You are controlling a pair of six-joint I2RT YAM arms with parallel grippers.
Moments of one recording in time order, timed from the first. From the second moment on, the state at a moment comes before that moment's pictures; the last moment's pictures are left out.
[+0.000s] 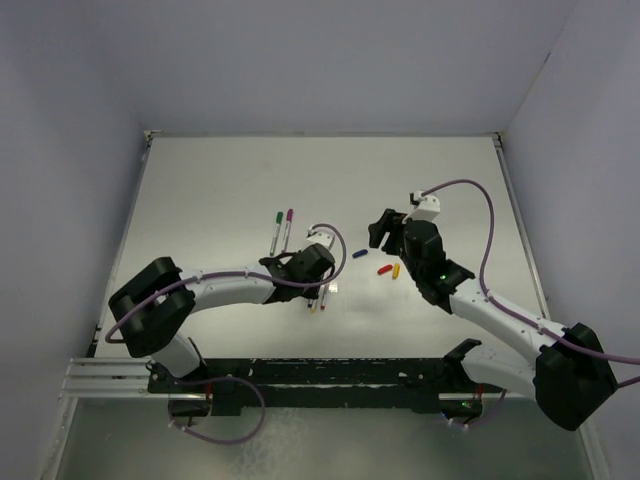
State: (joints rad) left arm -0.97 1.59 0.86 -0.24 -0.34 -0.52; right arm 0.59 1.09 0.57 0.15 0.37 0.52
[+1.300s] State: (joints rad) left arm -0.98 1.71 0.94 -0.32 -0.42 -0.58; right arm 0.59 1.09 0.57 0.15 0.32 0.54
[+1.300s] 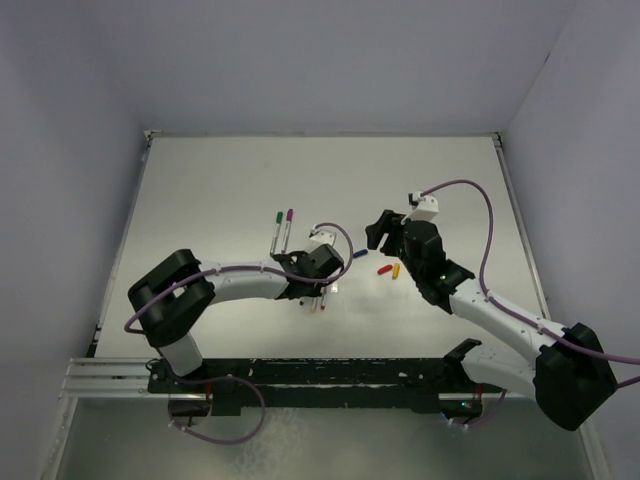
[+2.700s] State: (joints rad) left arm -0.98 1.26 0.73 -0.34 -0.48 -0.58; right arm 0.60 1.51 0.74 -0.03 0.22 0.72
